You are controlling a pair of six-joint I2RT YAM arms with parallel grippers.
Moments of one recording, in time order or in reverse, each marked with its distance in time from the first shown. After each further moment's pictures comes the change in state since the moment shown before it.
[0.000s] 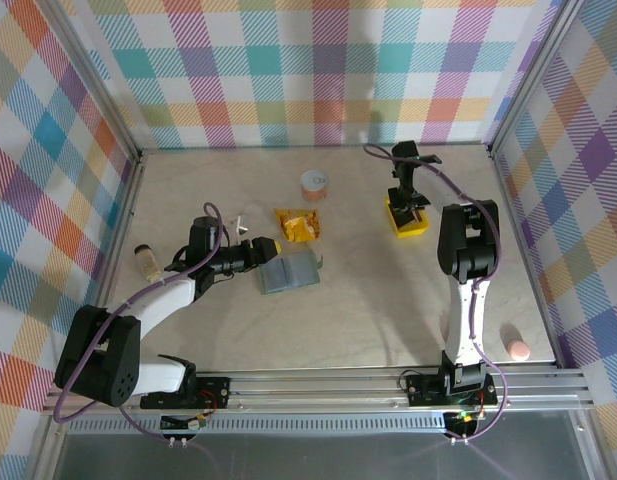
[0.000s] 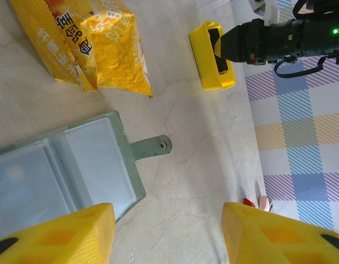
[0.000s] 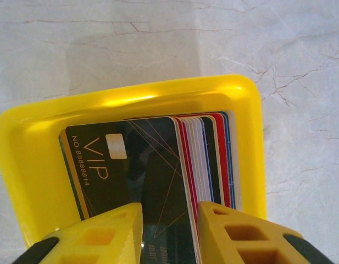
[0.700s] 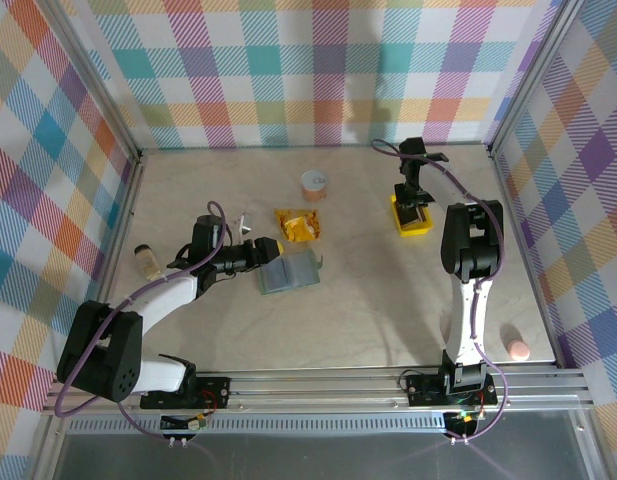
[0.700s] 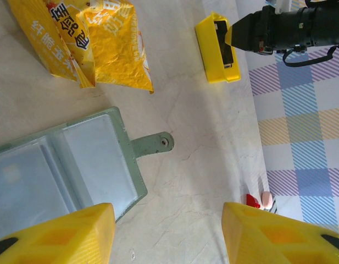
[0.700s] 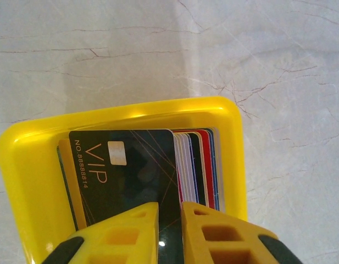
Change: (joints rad) left arm -0.010 0.025 0.021 -0.023 0.000 0.019; right arm -0.036 0.000 0.016 0.014 0.013 0.000
